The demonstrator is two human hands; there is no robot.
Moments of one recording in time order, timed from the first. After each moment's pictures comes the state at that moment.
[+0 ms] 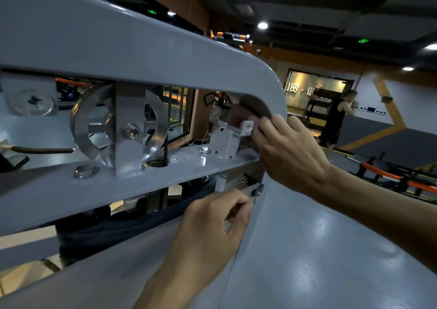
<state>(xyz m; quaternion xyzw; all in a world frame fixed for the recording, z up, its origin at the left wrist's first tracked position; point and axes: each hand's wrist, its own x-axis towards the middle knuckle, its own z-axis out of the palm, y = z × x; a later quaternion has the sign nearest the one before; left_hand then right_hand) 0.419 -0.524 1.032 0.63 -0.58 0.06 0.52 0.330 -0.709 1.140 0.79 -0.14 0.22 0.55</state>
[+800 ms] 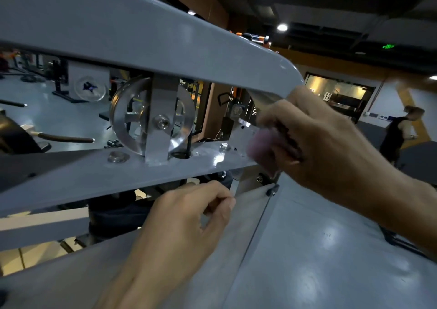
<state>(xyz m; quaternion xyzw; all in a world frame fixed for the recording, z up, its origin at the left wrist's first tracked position) 0.437 -0.463 1.046 0.66 -0.54 0.12 0.51 0.305 -0.624 1.180 0.93 0.00 0.32 0.17</state>
